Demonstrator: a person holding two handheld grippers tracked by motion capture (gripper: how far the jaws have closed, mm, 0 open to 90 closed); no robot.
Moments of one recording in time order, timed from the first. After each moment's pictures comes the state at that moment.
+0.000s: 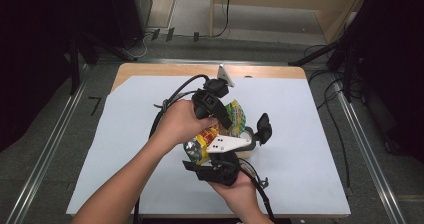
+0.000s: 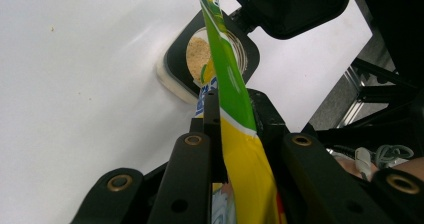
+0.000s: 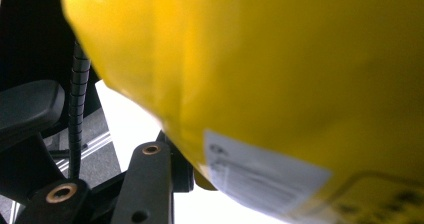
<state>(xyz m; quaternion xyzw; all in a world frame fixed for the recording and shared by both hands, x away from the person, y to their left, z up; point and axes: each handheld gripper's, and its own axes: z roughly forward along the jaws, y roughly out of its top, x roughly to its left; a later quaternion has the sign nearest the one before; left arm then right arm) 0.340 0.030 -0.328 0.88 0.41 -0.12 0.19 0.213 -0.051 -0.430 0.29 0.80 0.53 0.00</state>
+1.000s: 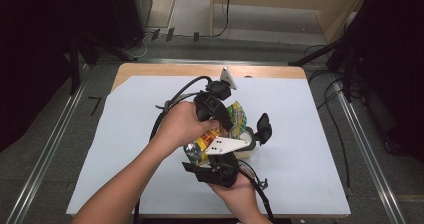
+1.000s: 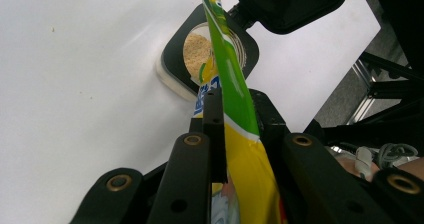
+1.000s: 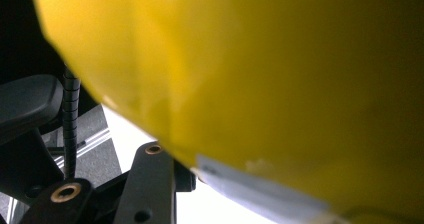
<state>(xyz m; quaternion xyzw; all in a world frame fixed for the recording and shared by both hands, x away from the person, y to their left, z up) 0.333 0.024 -0.327 0.89 0.41 -0.11 0.19 0.211 -0.049 -0.432 0.29 0.80 0.52 0.01</state>
